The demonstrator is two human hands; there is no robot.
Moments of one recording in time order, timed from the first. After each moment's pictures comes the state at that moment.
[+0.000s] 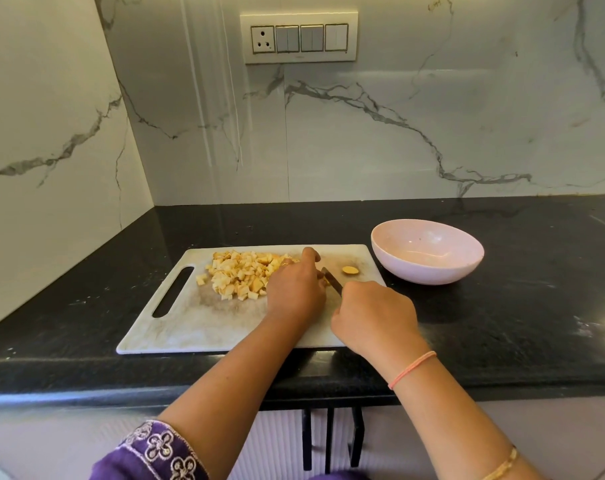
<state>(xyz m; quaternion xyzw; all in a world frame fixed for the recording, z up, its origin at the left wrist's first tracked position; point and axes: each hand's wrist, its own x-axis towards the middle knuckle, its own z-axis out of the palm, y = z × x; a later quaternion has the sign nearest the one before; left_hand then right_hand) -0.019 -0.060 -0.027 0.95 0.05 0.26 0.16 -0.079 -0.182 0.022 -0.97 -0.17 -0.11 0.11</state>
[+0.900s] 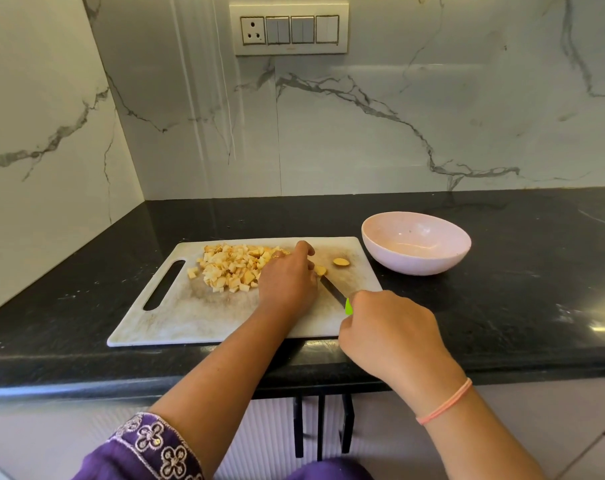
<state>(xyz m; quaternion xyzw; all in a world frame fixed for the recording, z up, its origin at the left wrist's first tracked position) -0.025 -0.058 -0.028 0.95 0.04 0.25 0.17 -0.114 -0.206 0.028 -0.97 -0.19 -0.08 0.10</state>
